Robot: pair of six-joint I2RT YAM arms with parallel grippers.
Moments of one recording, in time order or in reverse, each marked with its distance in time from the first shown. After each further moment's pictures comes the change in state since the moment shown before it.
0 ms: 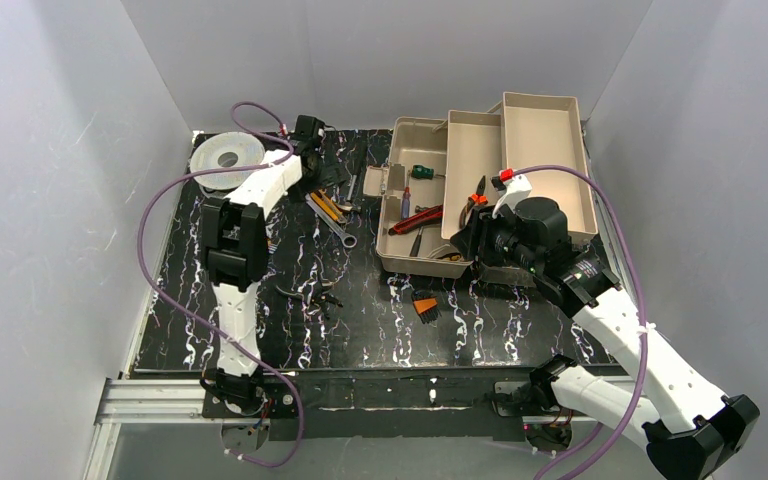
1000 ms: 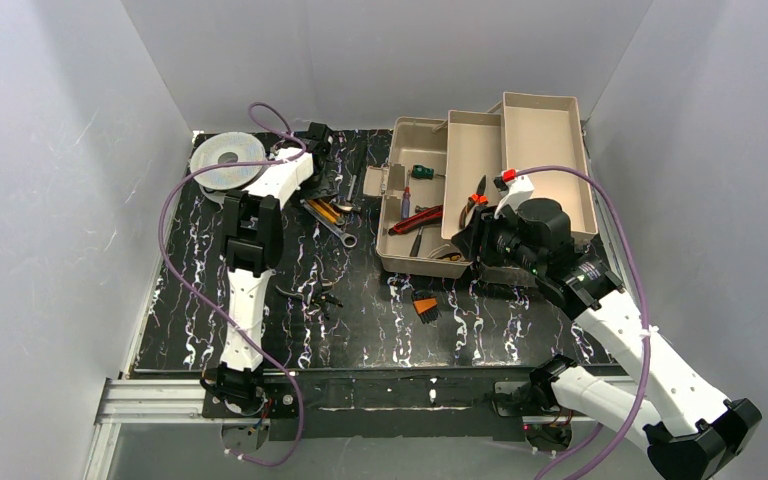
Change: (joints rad) left arm -0.003 0.233 0.219 -0.200 -0.168 0.046; right arm -0.001 -0.016 0.000 -0.003 0.000 0.000
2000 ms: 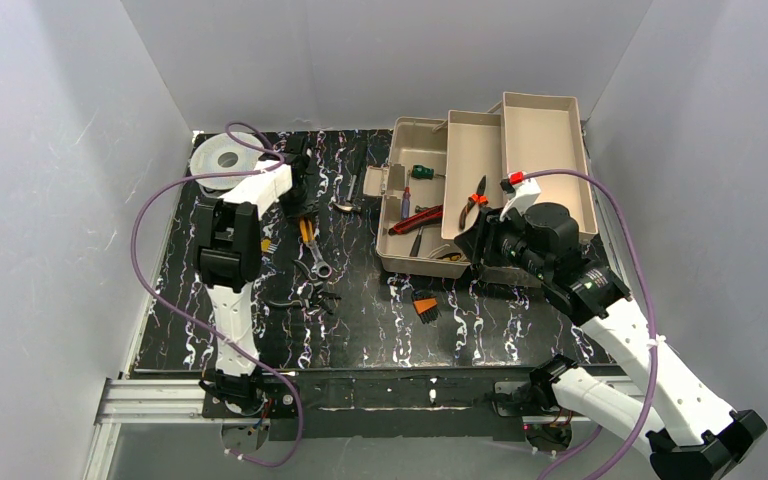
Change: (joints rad) left arm 0.055 -0.244 -0.365 0.100 0.163 0.016; right arm 0.000 -0.047 -0.011 -0.001 0.000 0.005
